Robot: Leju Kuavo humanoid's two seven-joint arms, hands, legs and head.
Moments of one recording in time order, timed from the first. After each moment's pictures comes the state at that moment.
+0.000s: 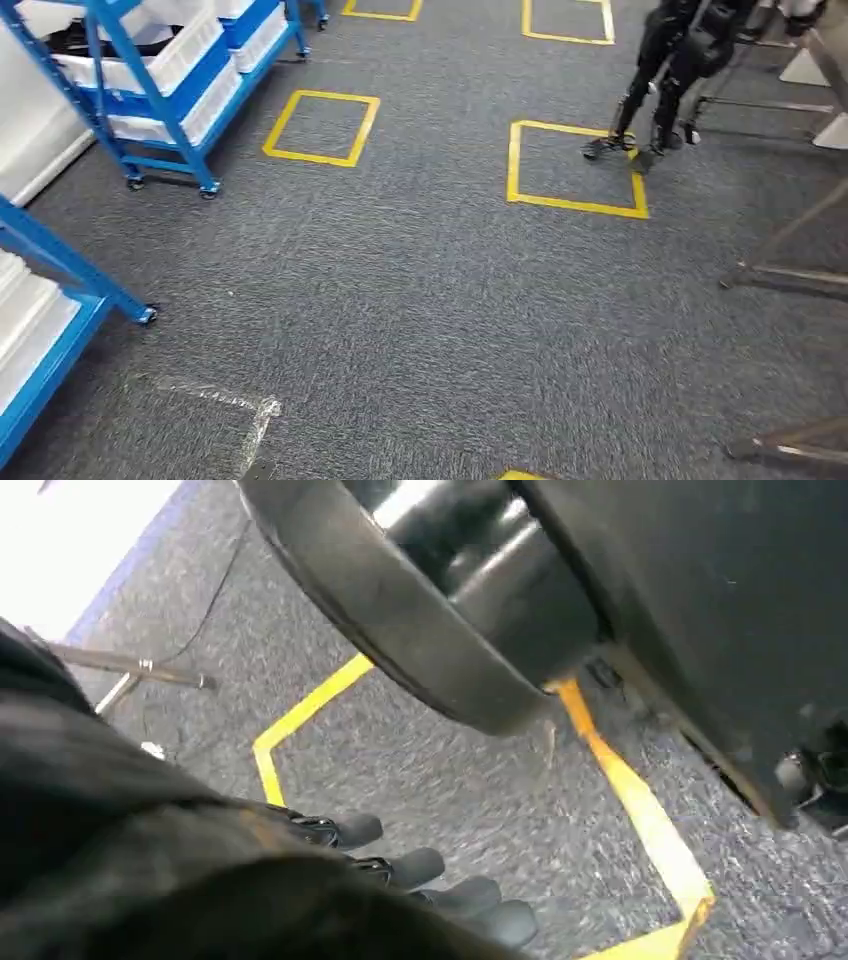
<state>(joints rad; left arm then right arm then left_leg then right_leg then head) -0.12 0.04 -1.15 -0.22 0.96 0.31 -0.12 -0.07 0.09 0.40 -0.21 0.22 -0.17 0.00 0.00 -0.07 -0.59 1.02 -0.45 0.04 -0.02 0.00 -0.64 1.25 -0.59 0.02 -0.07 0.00</state>
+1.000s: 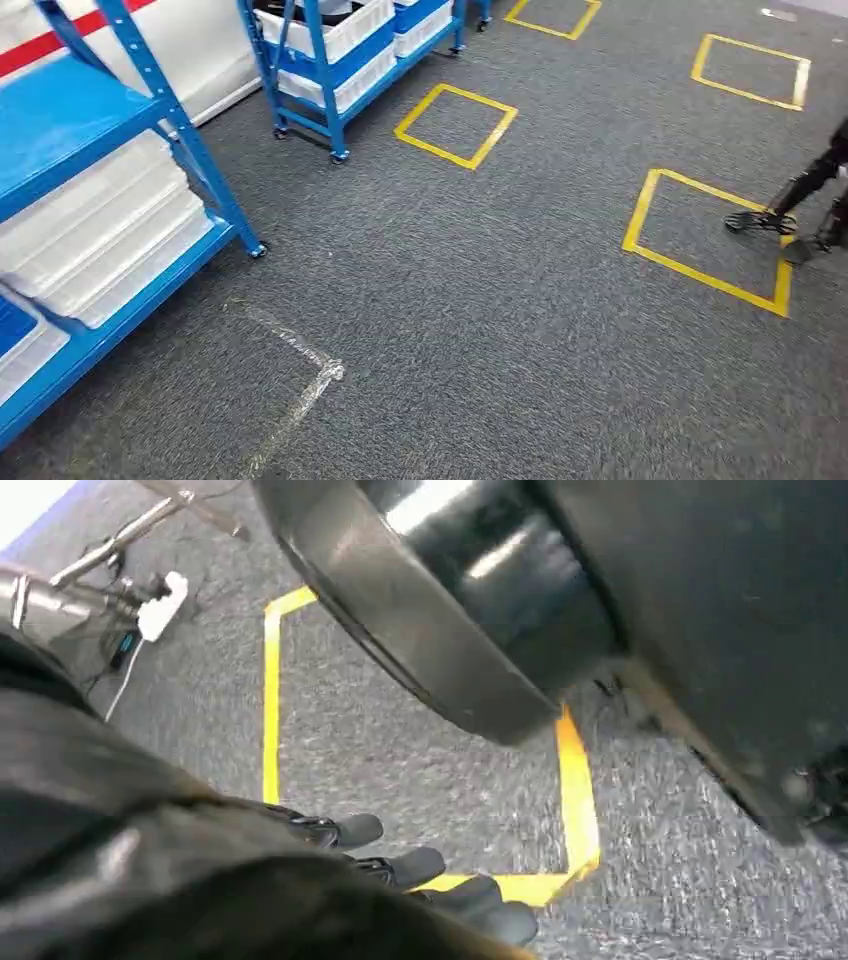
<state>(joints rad) -0.13 0.03 -1.22 -0.22 0.87 0.33 -0.05 -0.07 0.07 0.40 -0.21 0.22 -0.14 0.00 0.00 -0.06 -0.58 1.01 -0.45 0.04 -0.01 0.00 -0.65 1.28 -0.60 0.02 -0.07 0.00</state>
